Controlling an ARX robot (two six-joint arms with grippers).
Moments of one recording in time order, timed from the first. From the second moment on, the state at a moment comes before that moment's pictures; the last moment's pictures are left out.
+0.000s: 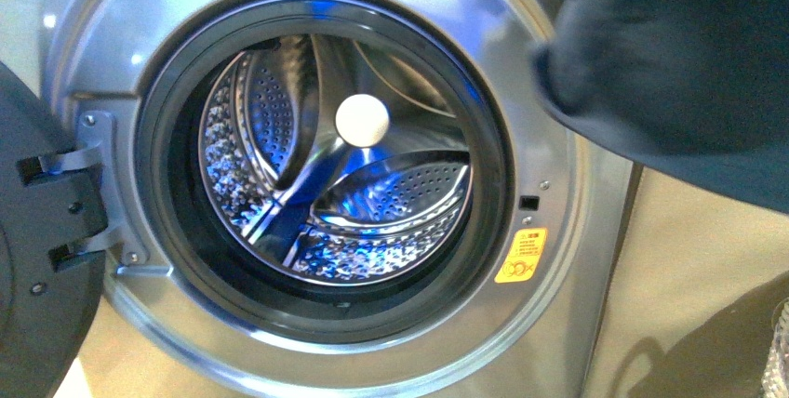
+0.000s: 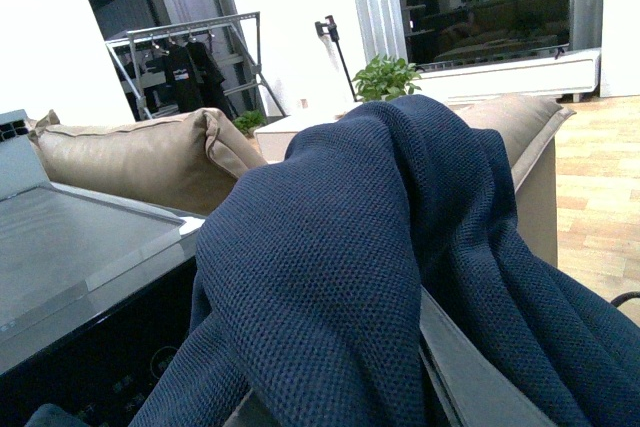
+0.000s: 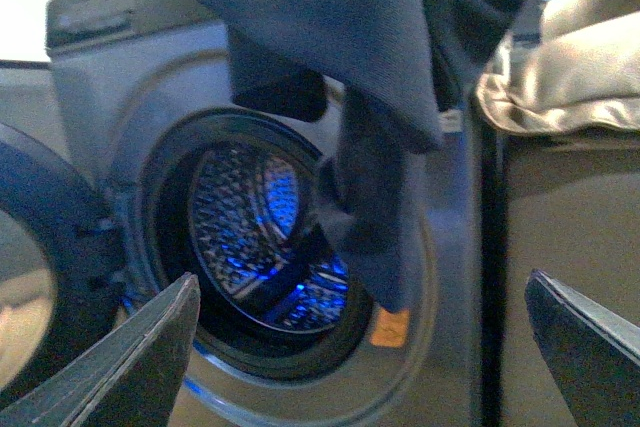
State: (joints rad) left arm -0.69 1.69 2.01 -0.03 0.20 0.25; right arm -0.23 0.17 0.00 0.55 -0.63 0.30
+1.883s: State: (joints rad) left arm -0.69 1.69 2.01 -0.03 0.20 0.25; right arm 0.16 1.31 0.95 0.86 -0.46 0.26
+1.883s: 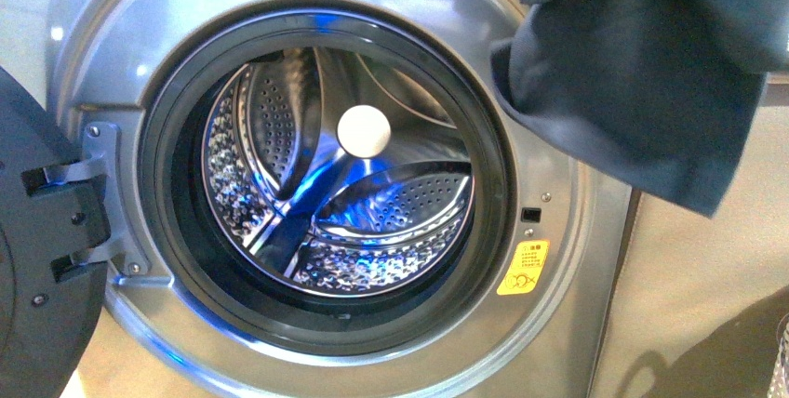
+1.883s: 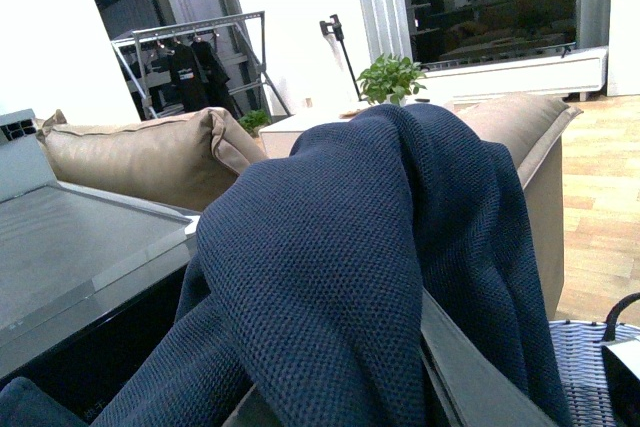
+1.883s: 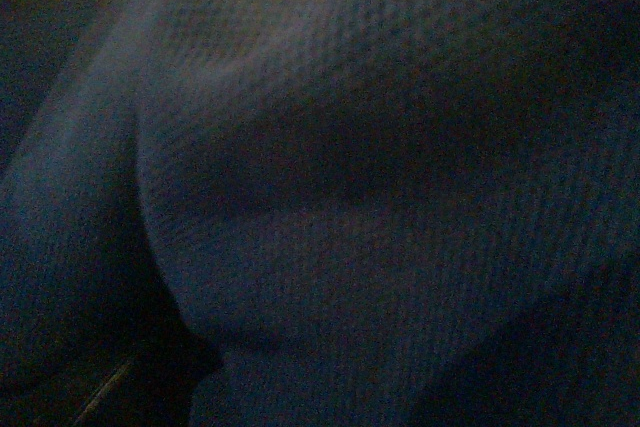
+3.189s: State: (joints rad) left arm -0.69 1.69 2.02 -0.03 0.20 0.26; right arm -0.04 1.26 0.93 1.06 -0.27 0.28
